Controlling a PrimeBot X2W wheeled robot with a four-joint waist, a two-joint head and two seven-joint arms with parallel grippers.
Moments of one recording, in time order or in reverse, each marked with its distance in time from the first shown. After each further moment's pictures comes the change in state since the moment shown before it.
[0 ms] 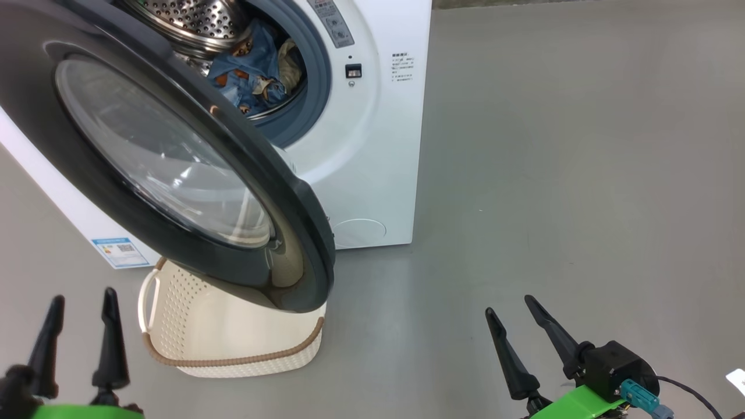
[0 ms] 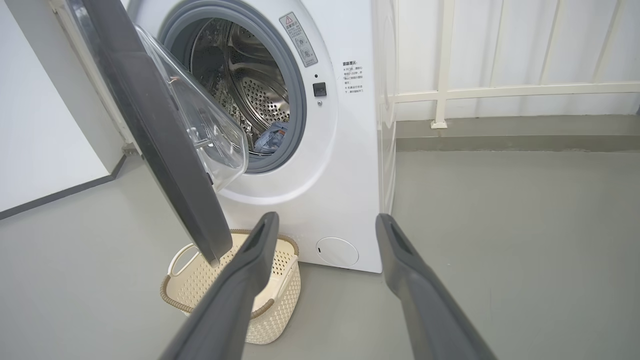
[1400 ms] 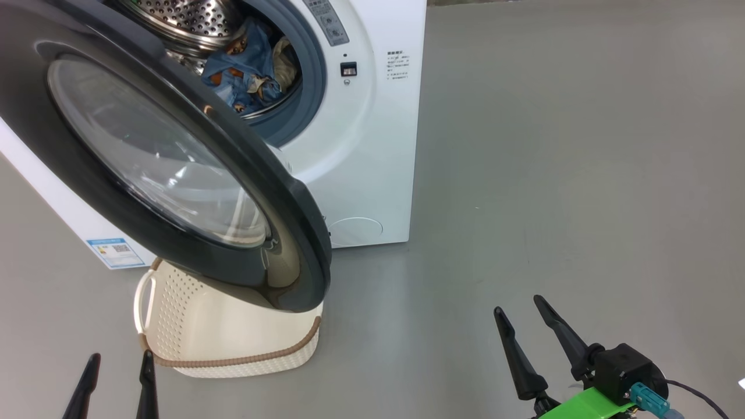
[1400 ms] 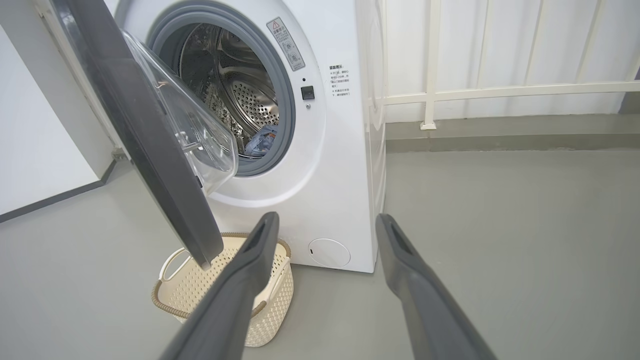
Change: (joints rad) left arm 0.178 -0.142 0.077 -0.066 0.289 0.006 0.000; right arm 0.020 0.002 -0.023 -0.029 0.000 0.000 0.000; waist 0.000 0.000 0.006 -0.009
